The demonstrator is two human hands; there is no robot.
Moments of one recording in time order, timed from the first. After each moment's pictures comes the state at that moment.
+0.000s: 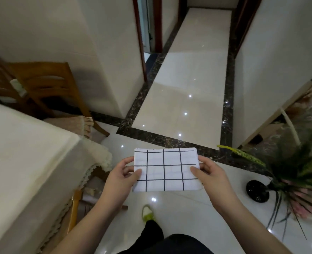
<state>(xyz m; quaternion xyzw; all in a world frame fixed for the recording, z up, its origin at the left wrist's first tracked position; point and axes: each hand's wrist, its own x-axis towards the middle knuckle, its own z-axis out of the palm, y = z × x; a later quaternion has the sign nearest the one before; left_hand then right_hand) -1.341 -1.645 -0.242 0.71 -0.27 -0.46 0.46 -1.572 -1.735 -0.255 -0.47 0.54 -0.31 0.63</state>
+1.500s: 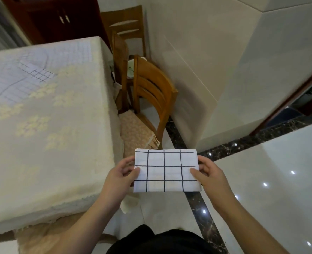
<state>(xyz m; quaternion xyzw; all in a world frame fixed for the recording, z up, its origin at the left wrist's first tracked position) -1.034 -1.885 -0.257 0.76 0.08 -0.20 0.61 -1.110 -2.129 -0.256 -0.71 0.27 0.02 0.65</state>
